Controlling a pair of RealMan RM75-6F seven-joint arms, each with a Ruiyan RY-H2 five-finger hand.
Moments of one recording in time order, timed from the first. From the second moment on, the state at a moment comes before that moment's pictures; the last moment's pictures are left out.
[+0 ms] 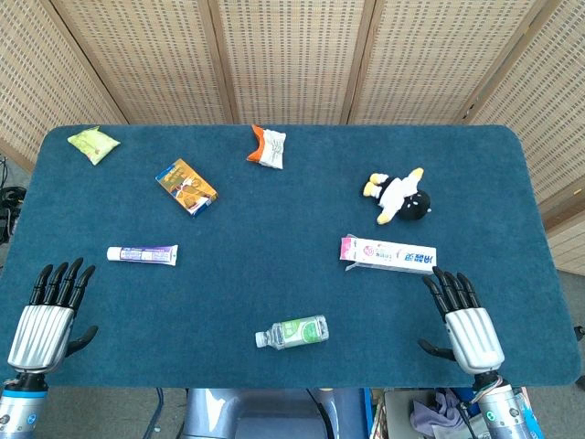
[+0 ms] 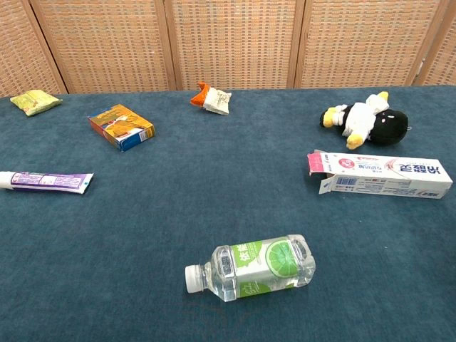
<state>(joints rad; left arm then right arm) -0.06 -1.23 0.00 -1.73 1.61 1.53 0.44 0.13 -1.31 0.00 -1.68 -1.63 1.45 -0.21</state>
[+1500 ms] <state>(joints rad) -0.19 -1.20 -0.14 -1.65 1.42 1.35 0.39 0.14 -1.33 -0.01 -1.67 -1.63 1.42 -0.23</state>
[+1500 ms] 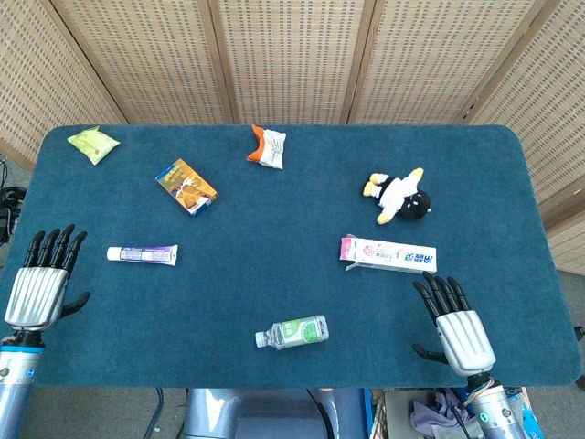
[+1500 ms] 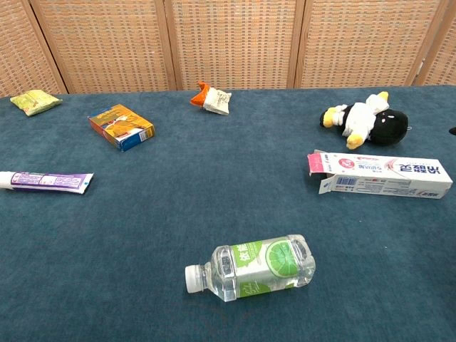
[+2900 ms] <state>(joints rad) -0.56 -1.40 -0.18 -1.27 0.91 0.91 0.61 0.15 -1.34 -0.01 -1.65 -1.60 1.41 -0.22</state>
